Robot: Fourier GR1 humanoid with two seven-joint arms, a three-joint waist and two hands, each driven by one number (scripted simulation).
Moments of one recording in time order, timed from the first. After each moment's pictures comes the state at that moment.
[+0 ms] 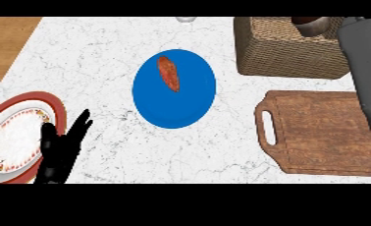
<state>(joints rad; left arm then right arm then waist) 0.13 0.20 0.00 -1.50 0.05 0.00 0.29 -1.07 -0.42 -0.31 -0.58 0.68 -0.32 0.28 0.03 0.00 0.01</state>
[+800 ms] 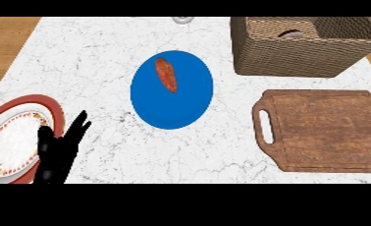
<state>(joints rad) 0.14 0.19 0.03 -1.49 0.03 0.00 0.27 -1.06 -0.55 -0.42 -0.56 0.58 -0.32 0.17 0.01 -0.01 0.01</state>
